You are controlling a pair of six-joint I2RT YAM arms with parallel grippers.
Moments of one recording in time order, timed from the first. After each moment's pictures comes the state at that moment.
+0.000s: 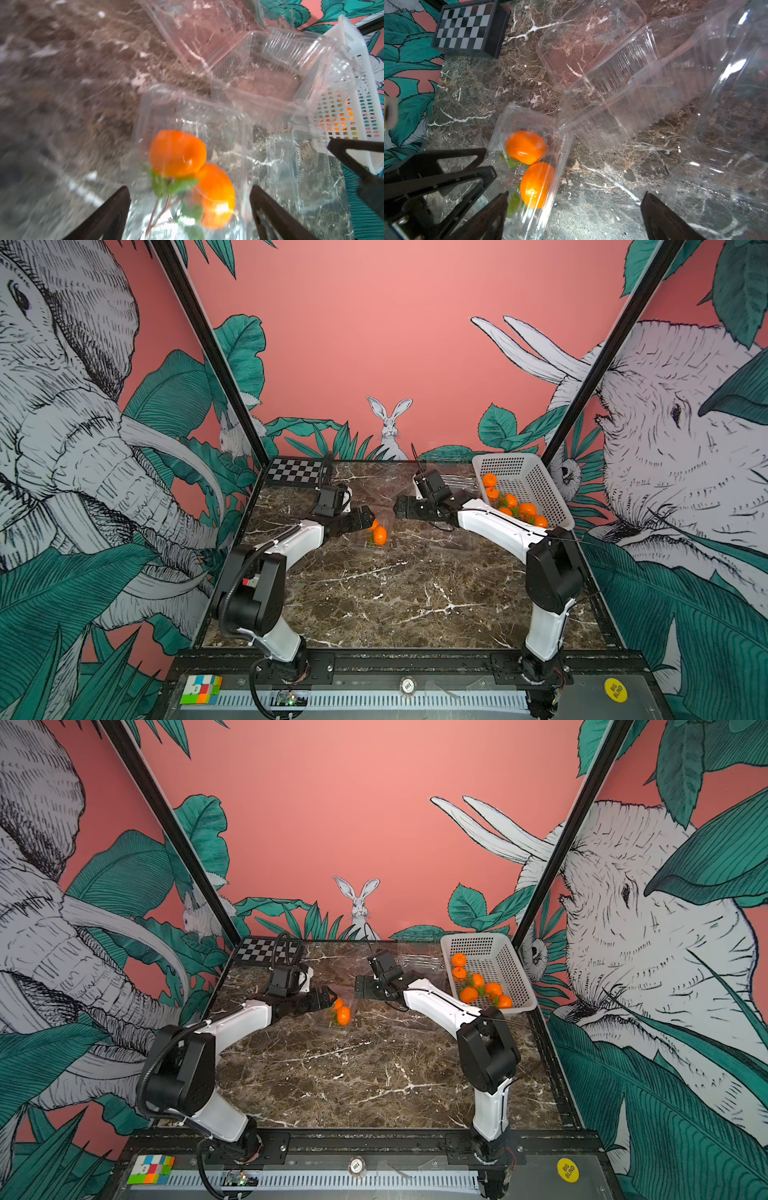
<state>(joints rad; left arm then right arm) -0.30 1.55 0.94 -0.20 0.28 -0.50 0.67 1.86 1.48 -0.45 -0.03 0.56</state>
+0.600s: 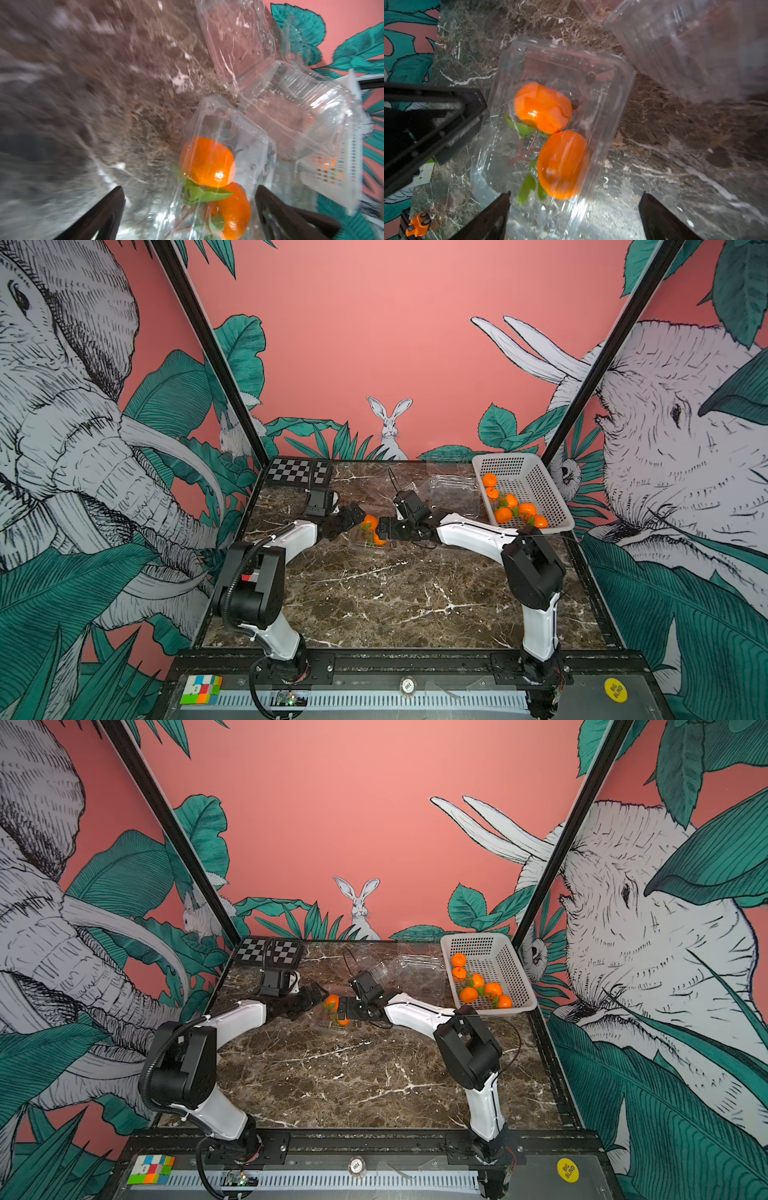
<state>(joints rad) -0.21 1.65 0.90 -0.05 0.38 -0.72 0.77 2.01 1.48 -0.34 -0.10 0.66</state>
